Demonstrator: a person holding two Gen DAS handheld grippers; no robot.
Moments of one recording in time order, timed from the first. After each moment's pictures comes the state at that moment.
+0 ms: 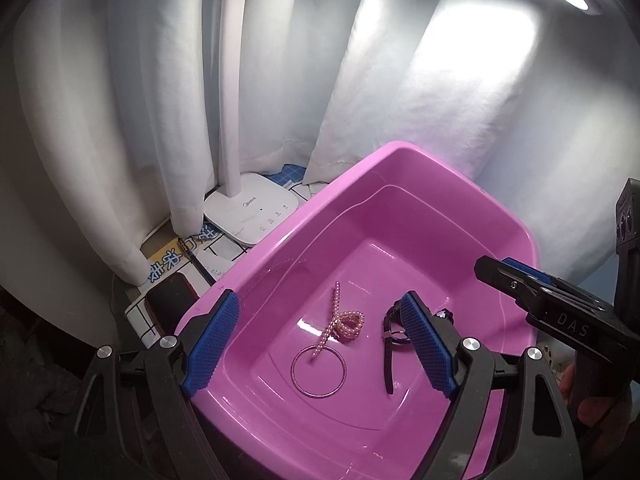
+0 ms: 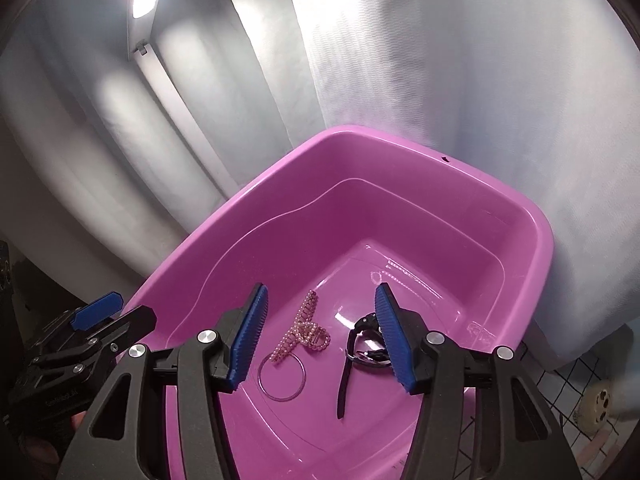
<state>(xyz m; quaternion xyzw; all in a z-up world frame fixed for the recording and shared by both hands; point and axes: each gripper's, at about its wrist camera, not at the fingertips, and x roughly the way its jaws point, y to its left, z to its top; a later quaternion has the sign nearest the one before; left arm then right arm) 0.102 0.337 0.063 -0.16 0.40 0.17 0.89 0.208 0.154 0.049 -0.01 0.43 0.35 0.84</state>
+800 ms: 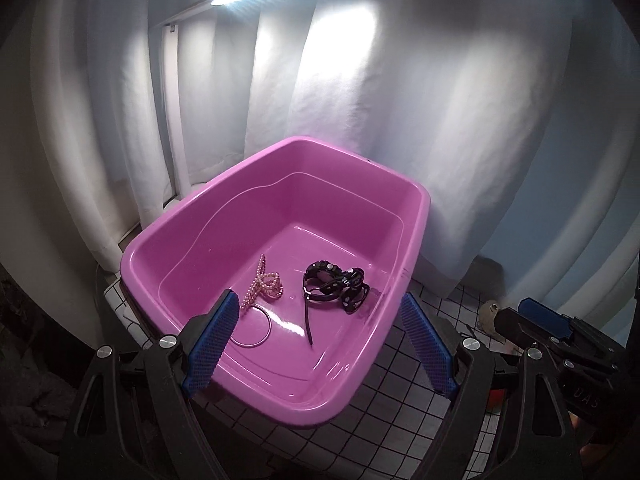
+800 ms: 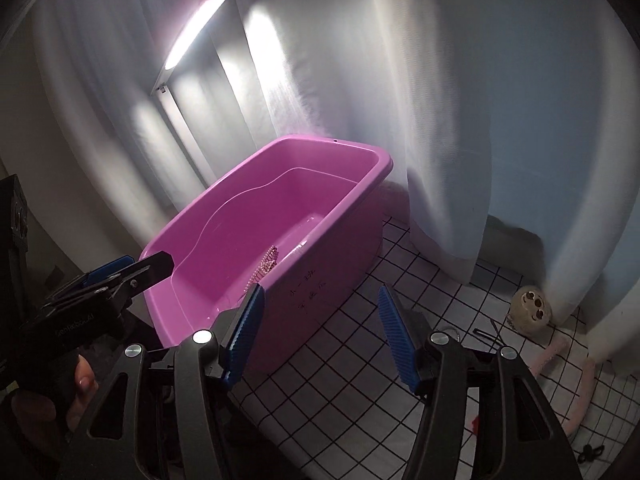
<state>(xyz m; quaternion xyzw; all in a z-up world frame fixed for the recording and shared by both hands) 0.037 0.191 0.093 -0.12 0.36 0.11 0.92 0.075 -0.021 0.063 0.03 0.37 0.29 0.88</state>
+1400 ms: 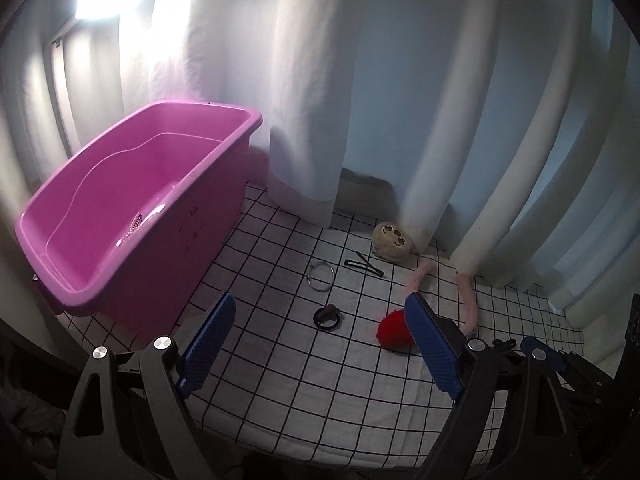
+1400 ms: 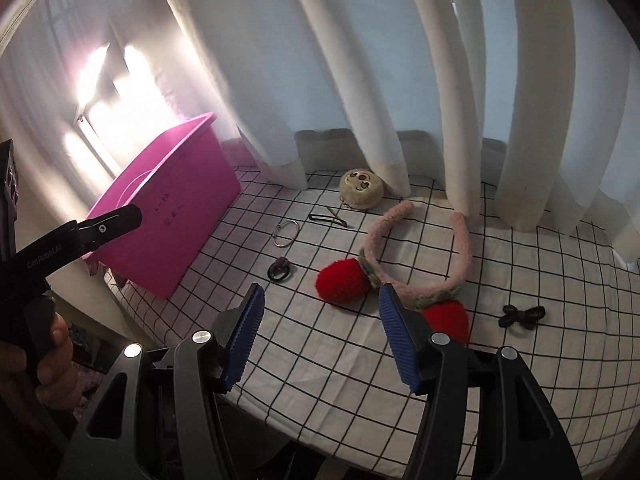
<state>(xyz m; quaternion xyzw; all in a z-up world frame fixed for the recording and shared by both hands) 0.020 0.015 0.047 -0.08 0.40 -0.01 0.91 -0.025 -0.236 -0.023 0.09 0.41 0.15 0.90</state>
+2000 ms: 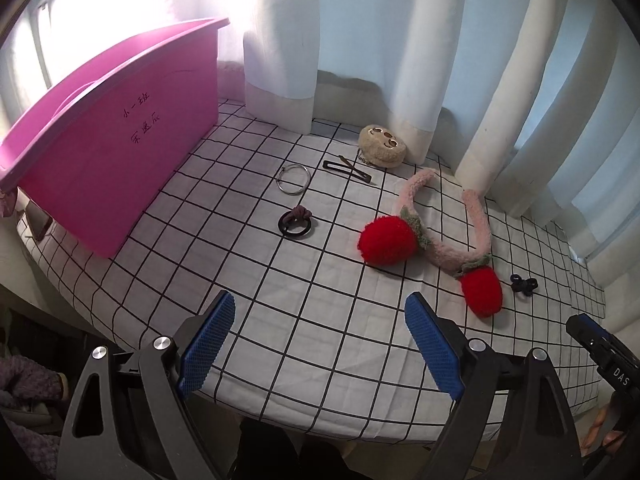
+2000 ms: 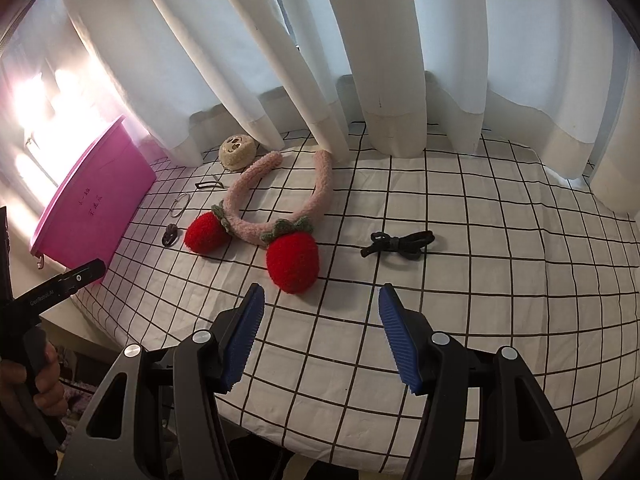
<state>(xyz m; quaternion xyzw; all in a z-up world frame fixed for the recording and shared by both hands) -0.001 -0.045 -0.041 -0.06 0.47 0.01 0.88 -0.058 -0.358 -0.095 0.13 0.43 0.07 0.89</state>
